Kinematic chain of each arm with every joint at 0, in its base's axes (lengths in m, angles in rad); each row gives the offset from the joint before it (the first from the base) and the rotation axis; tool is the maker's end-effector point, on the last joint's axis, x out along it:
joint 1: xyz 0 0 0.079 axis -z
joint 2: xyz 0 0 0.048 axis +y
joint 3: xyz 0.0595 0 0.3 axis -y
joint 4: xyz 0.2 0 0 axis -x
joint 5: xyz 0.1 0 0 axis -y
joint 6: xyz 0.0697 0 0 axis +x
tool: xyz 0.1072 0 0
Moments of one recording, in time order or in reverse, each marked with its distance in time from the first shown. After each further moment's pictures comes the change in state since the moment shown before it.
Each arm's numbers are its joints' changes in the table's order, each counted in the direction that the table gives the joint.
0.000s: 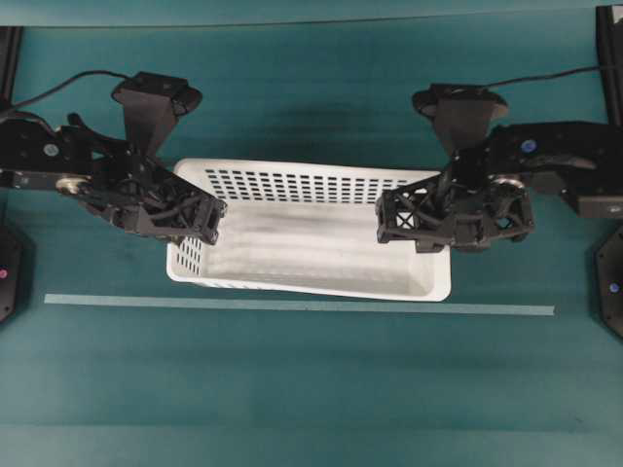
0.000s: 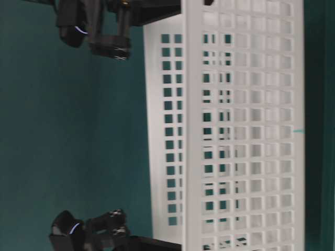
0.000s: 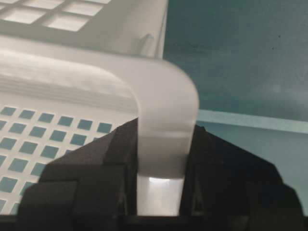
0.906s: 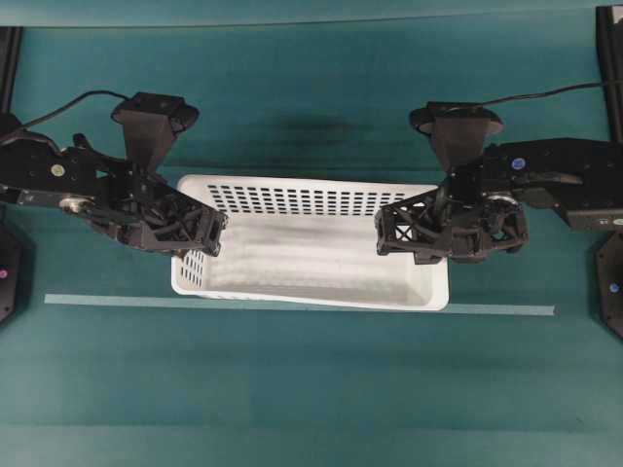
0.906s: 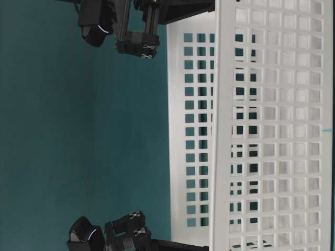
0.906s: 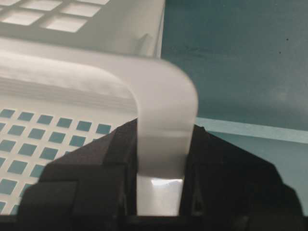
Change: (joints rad) left arm 0.032 0.015 -0.055 0.000 0.094 -0.078; right arm -0.011 0.020 -0.054 -0.006 0.072 -0.002
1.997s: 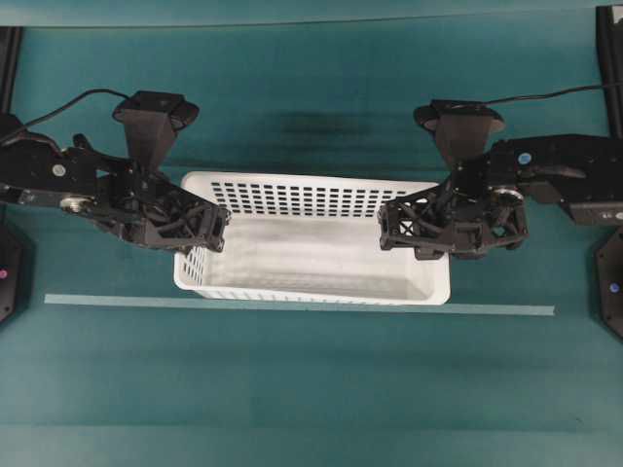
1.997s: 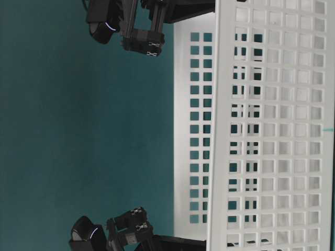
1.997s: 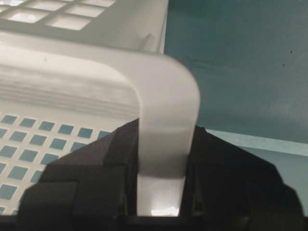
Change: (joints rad) left arm -0.006 0.011 -0.017 0.000 0.087 -0.003; right arm 0.034 0.000 -0.046 -0.031 0.086 -0.057
